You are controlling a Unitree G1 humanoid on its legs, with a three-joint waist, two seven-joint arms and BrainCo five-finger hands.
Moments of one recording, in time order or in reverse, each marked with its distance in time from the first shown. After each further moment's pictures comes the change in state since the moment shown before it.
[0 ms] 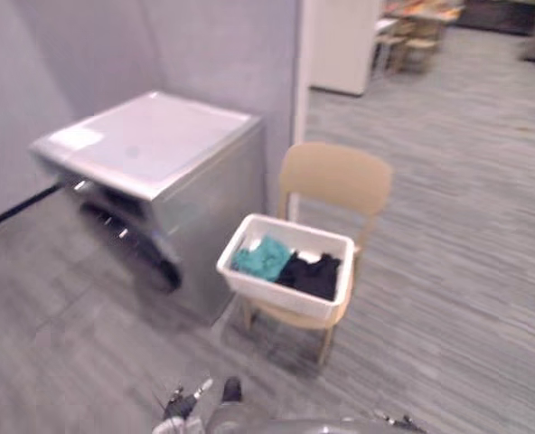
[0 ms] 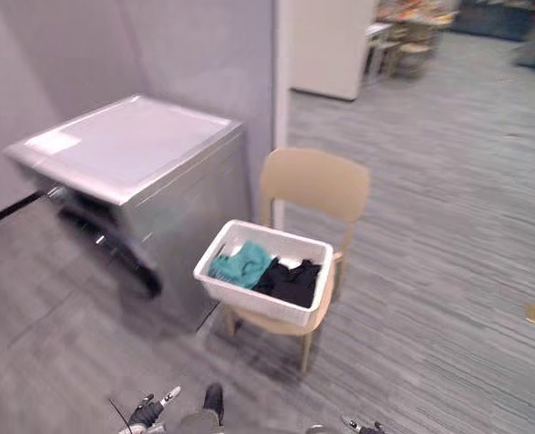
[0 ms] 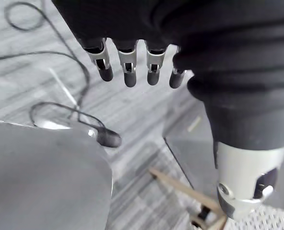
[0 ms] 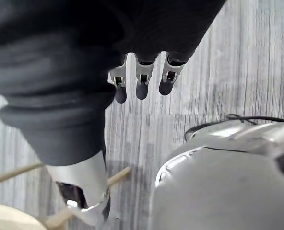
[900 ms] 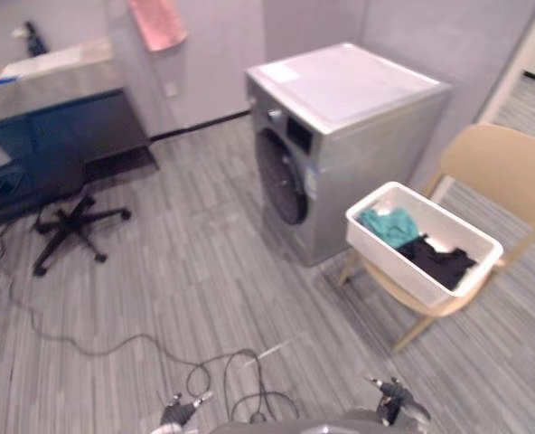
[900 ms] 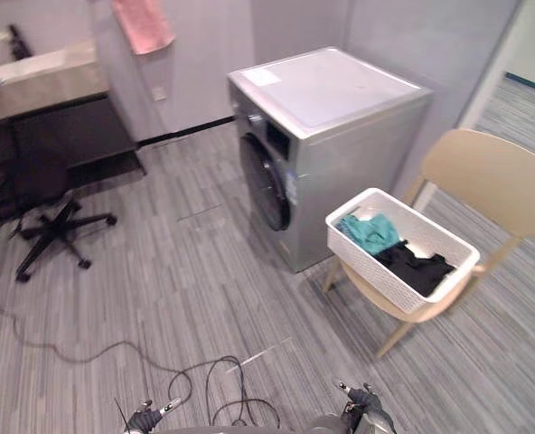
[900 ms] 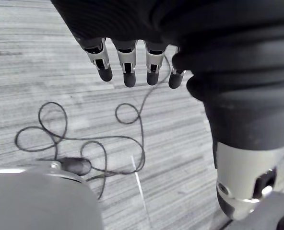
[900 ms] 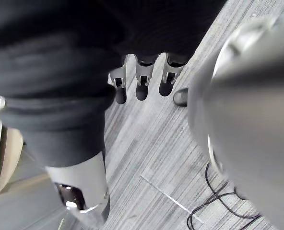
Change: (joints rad) left arm 0.036 0.083 -0.118 0.077 0.080 0.001 -0.003; right arm -0.090 0.039 -0.064 -0.004 -0.036 0.012 -0.023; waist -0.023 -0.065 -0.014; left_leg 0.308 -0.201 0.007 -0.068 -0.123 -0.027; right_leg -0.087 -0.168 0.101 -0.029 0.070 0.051
